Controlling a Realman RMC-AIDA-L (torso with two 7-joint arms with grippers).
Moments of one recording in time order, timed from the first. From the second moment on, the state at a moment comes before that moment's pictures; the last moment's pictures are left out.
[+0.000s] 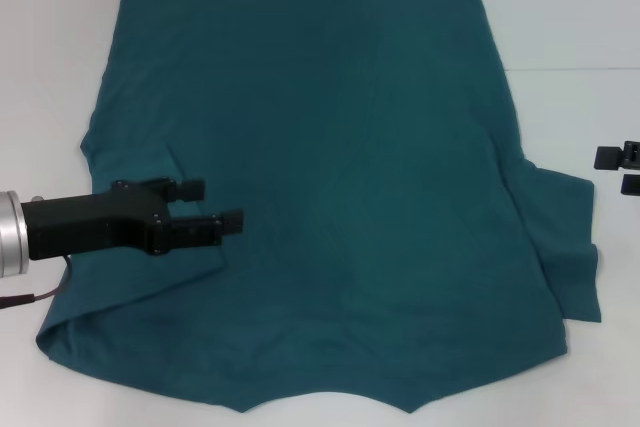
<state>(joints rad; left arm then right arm) -0.44 -2.16 0.65 0.99 2.06 1.58 -1.75 0.53 1.86 -0.55 -0.69 -2.15 -1.53 2.35</state>
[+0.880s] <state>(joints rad) -0.45 -2.15 0.60 0.98 2.06 1.55 -1.77 0.59 1.83 -0.56 -0.69 -2.39 -1.58 2.55</state>
